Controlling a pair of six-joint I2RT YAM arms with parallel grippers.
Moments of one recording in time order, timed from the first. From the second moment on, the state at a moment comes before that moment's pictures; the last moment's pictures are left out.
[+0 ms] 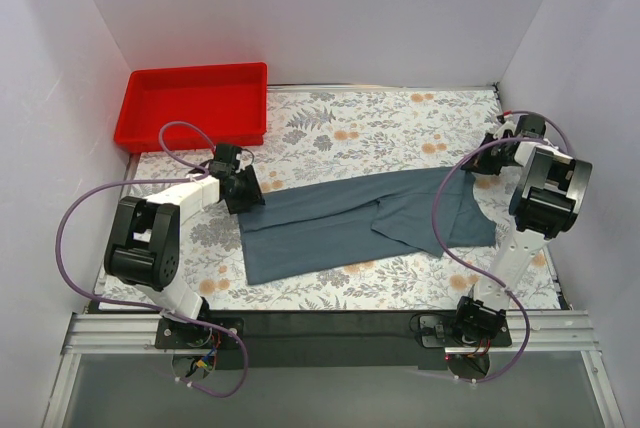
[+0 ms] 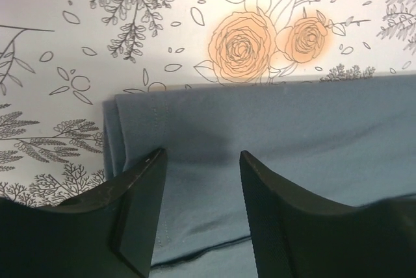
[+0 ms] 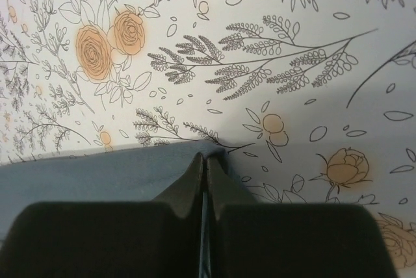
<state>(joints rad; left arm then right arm) -0.22 1.63 0.90 -0.34 0.05 -0.55 -0.36 2.07 1.38 -0.36 -0.56 0.10</state>
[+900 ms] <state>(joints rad) -0.31 1.38 0.96 -0.45 0.07 -0.46 -0.27 1.17 0.70 -0.60 -0.36 0.29</state>
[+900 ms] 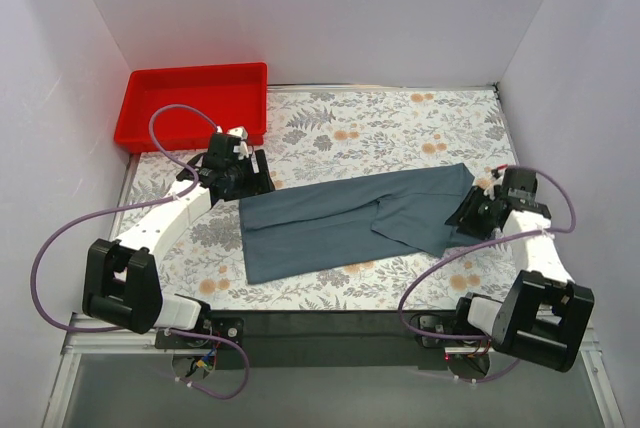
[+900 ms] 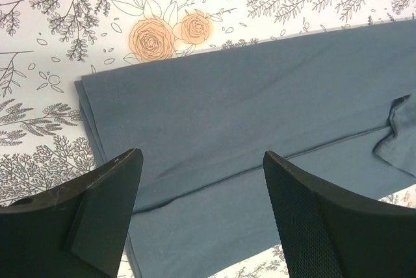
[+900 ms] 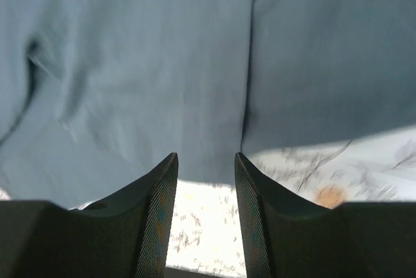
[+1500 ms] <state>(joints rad) -0.31 1.38 0.94 -0.46 0.07 -0.44 -0.27 1.03 0.42 -0.61 -0.43 0.45</state>
